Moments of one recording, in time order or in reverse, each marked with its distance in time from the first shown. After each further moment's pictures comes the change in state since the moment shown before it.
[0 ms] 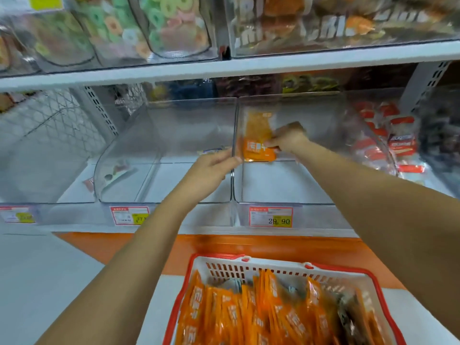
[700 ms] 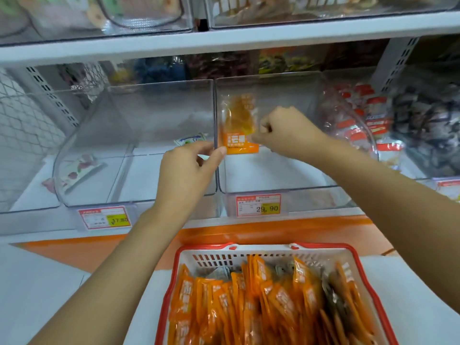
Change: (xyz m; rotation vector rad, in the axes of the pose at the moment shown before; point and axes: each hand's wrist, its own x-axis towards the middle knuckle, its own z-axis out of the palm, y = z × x) left_hand -0.010 -0.014 0.007 0.365 0.343 0.293; right_hand -0.099 -0.028 -0.029 -0.471 0.016 -0.293
